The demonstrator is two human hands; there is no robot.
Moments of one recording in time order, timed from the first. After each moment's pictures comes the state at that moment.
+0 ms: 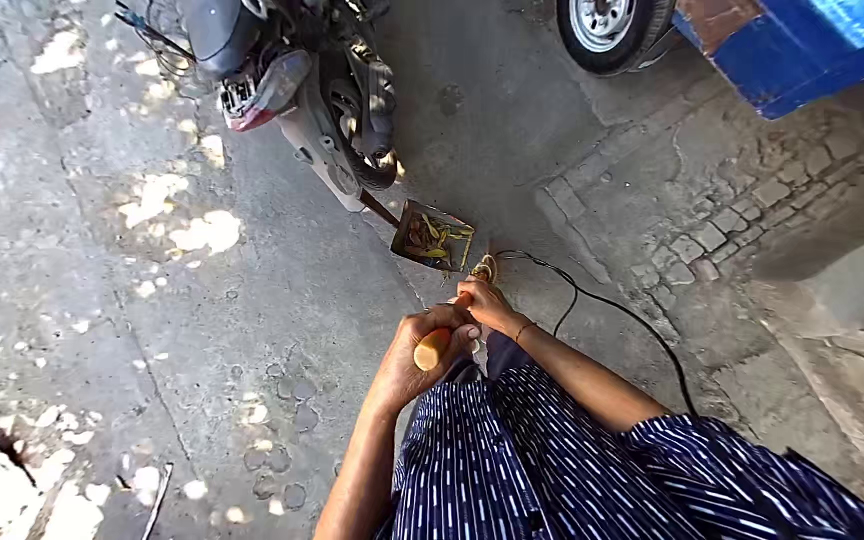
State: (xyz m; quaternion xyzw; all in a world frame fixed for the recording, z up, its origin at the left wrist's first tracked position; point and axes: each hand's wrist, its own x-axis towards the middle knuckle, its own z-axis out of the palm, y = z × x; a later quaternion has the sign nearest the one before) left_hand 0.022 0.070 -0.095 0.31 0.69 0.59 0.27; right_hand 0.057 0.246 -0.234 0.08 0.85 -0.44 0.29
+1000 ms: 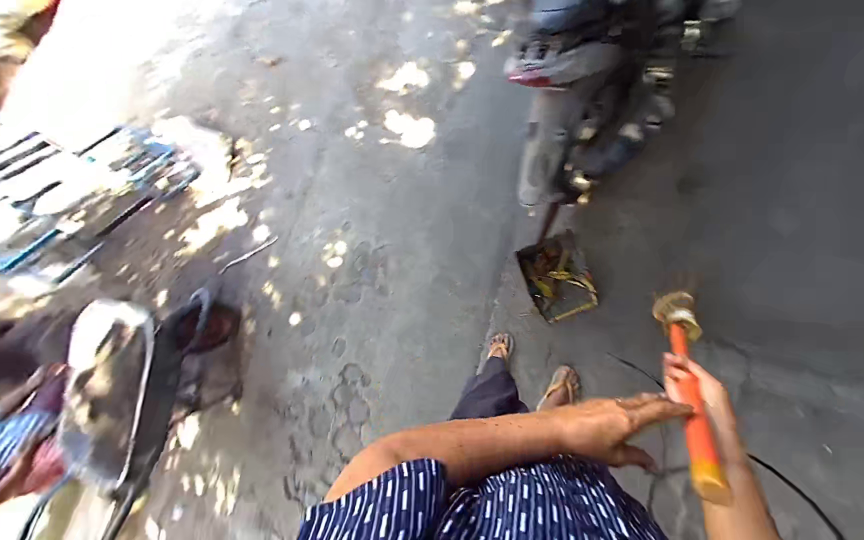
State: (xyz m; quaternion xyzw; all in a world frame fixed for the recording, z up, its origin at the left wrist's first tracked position) left_hand 0.051 0.190 -0.183 0.25 0.73 0.59 0.24; right_hand -0.007 0.374 -0.255 0.39 0.43 -0.79 0.20
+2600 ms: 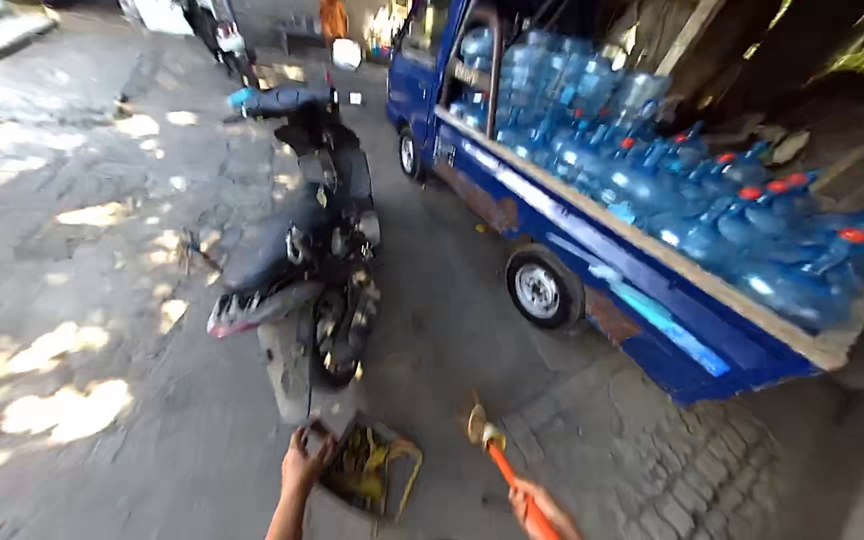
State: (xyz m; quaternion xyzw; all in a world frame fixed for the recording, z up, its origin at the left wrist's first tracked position) left_hand -0.259 0.091 -0.342 -0.11 0.85 0.50 0.13; right_hand -0.043 0.466 -0.272 0.45 0.35 -0.81 0.13
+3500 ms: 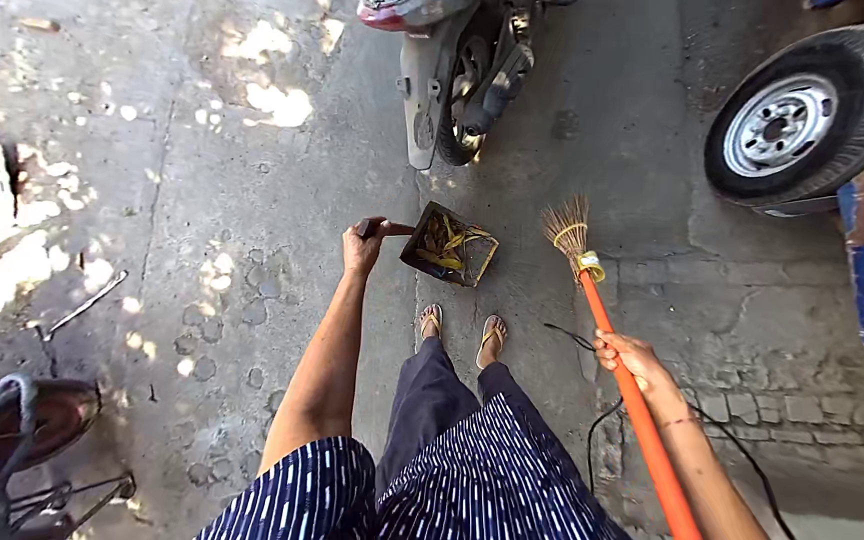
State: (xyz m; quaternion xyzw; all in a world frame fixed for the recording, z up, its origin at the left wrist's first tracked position) left_hand -0.105 0.006 -0.315 -0.14 0.86 0.48 0.01; right_hand 0.024 0.475 -0.255 0.47 0.56 -0.62 0.26
